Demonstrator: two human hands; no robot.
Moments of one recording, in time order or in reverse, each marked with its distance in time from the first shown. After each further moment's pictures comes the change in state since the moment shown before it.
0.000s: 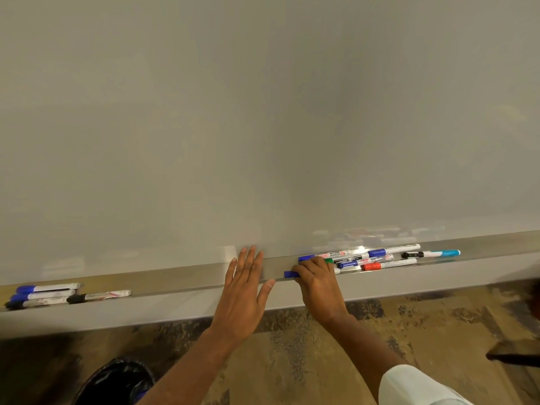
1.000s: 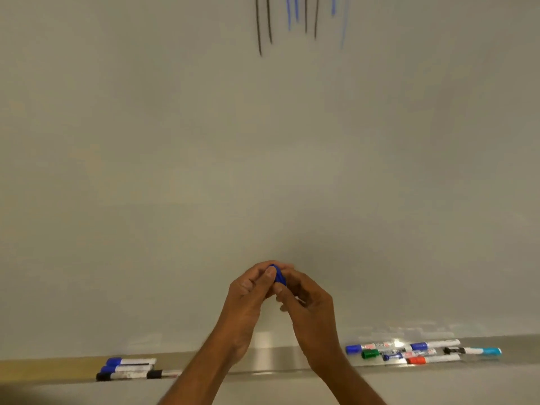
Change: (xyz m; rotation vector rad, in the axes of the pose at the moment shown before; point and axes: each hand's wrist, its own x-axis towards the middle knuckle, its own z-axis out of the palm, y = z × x) left_hand -0.024 0.042 -0.301 -1.217 0.176 -0.060; right_hand 0.075 -0.258 -0.216 1.228 0.200 0.185
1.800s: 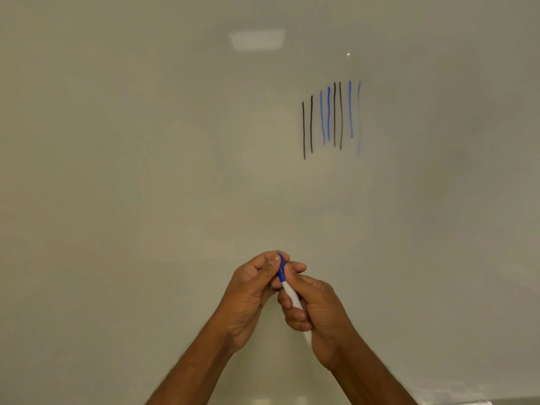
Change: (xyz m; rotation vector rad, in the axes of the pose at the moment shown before) left_hand -0.013 0.146 -0.052 -0.152 -0.150 0.172; right_hand 0.004 -0.152 0.063 0.398 -0.293 0.224
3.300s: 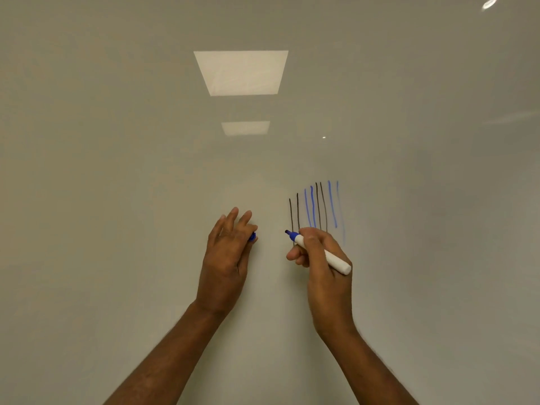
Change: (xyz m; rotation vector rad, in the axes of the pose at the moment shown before) left_hand 0.153 0.105 -0.033 1.190 0.372 1.344; right_hand 0.057 -0.138 0.044 -0.213 0.342 -0.934
